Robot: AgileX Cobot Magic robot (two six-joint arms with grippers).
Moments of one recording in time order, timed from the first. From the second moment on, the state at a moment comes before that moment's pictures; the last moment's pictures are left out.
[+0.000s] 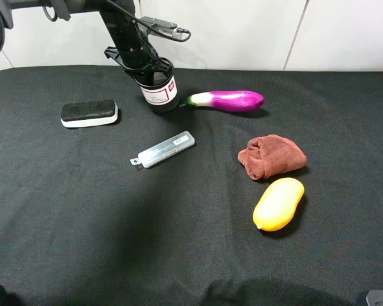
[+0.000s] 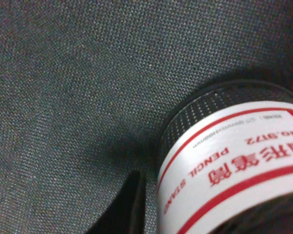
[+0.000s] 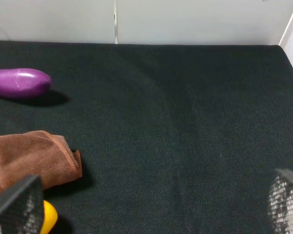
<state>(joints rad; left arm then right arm) -0.37 2.40 -2.00 0.00 0.87 0.11 -0.09 -0.01 -0.50 0.07 1.03 -0.08</state>
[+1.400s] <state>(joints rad) -0.37 2.37 -2.10 0.00 1.00 0.03 -0.09 -0.01 -0.50 0.07 1.03 -0.08</state>
